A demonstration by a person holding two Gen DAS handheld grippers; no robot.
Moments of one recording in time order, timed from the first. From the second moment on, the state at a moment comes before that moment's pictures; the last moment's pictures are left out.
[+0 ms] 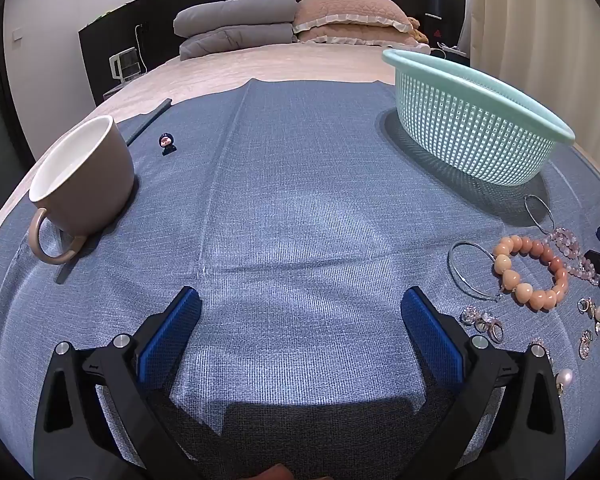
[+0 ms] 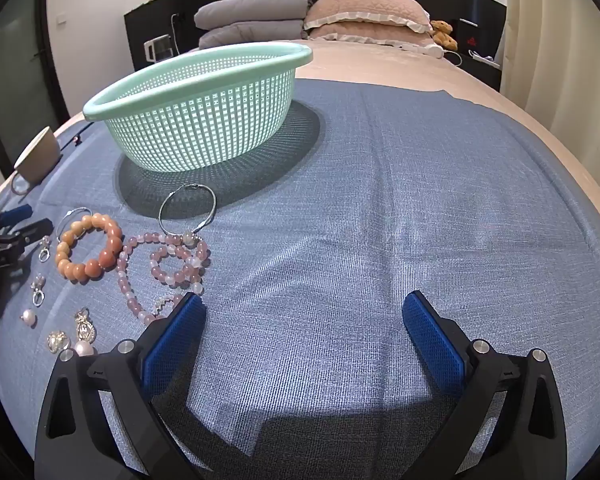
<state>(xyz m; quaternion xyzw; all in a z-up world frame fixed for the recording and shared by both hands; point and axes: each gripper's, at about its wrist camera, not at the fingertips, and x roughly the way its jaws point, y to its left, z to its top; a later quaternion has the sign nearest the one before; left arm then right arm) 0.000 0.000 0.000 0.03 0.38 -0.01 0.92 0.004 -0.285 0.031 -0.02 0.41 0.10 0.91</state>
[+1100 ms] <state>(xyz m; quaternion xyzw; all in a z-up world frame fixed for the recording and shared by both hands) -0.001 0.000 0.000 0.02 0.38 -0.01 0.92 0.007 -0.280 0.031 -0.03 0.42 0.09 0.90</state>
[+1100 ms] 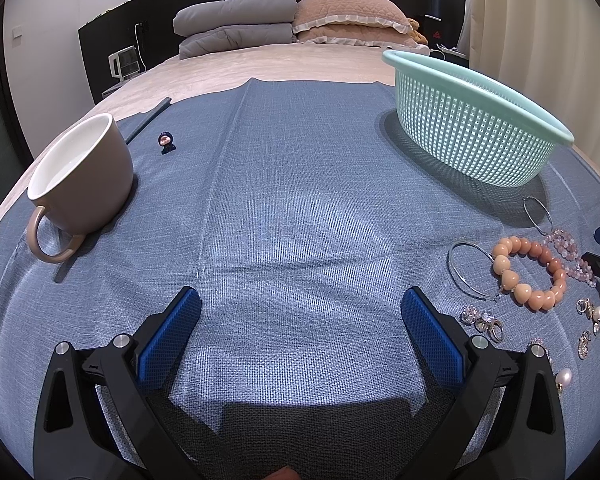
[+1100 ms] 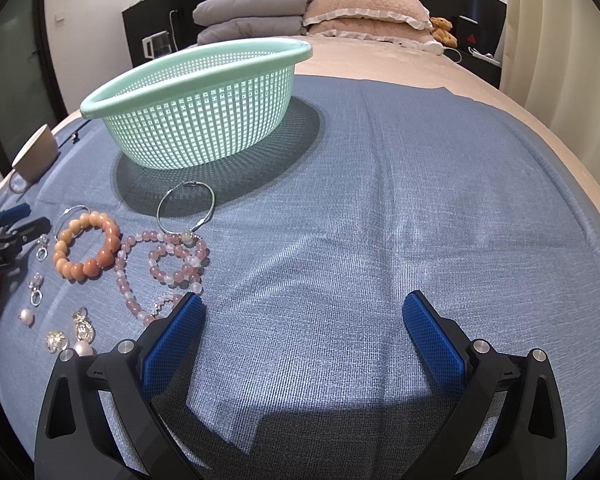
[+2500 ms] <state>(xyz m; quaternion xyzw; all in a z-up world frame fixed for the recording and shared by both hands) -0.015 -0.029 0.034 0.03 0.33 -0.11 0.94 0.011 -0.238 0.070 -0.01 0.35 0.15 0.92</state>
